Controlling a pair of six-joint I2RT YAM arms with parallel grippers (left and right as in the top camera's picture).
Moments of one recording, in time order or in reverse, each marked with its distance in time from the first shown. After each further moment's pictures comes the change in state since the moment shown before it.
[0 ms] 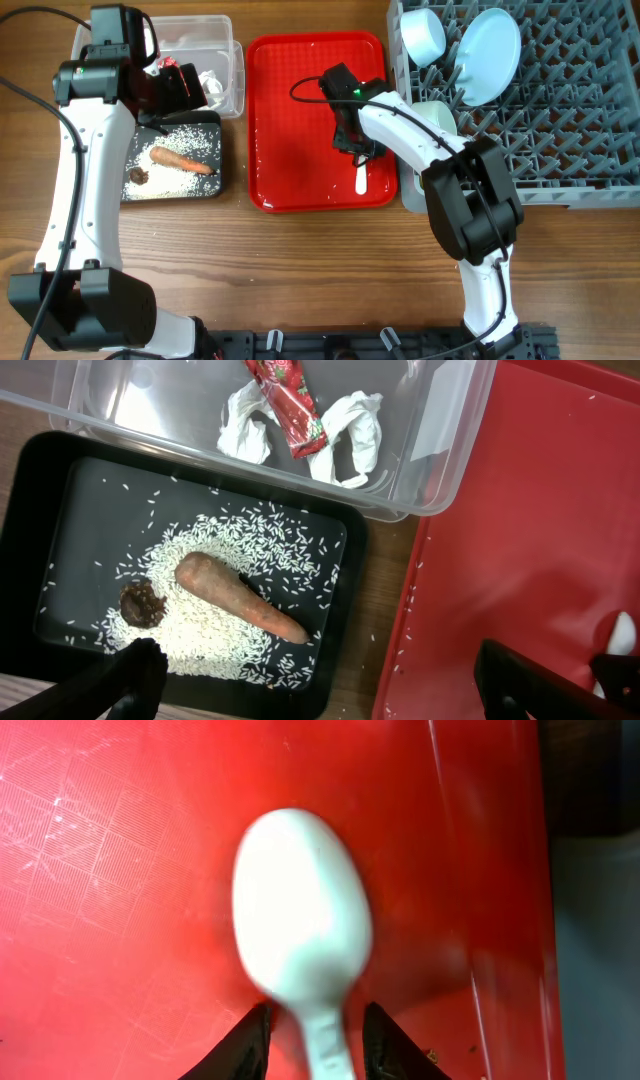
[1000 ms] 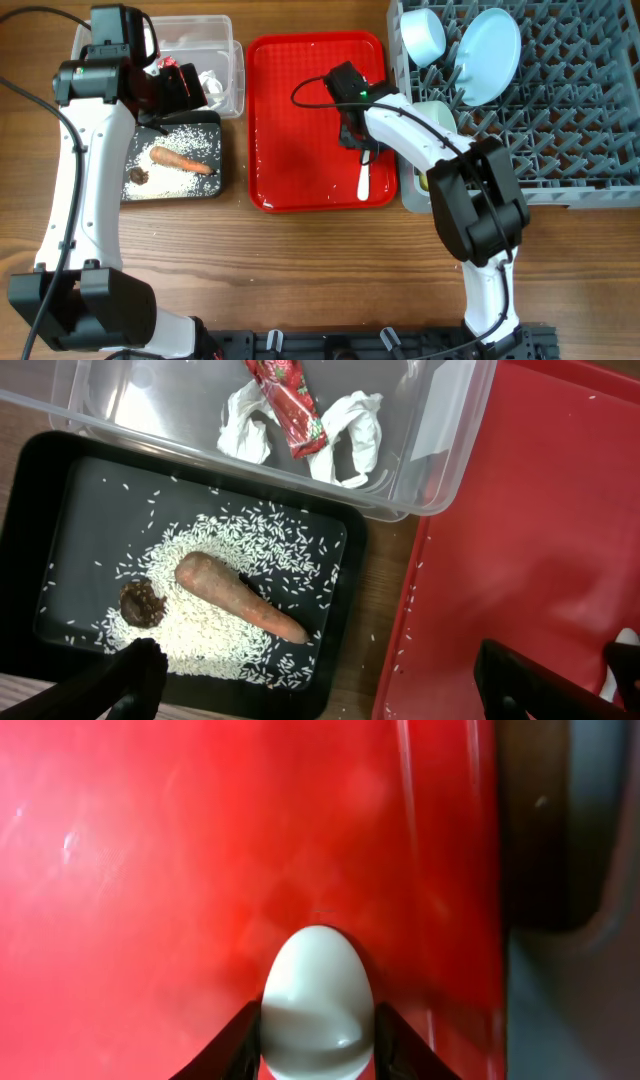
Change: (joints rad) left arm 0.000 0.000 0.000 0.000 0.000 0.000; right arm -0.020 -0.027 -0.047 0.082 0.051 -0.163
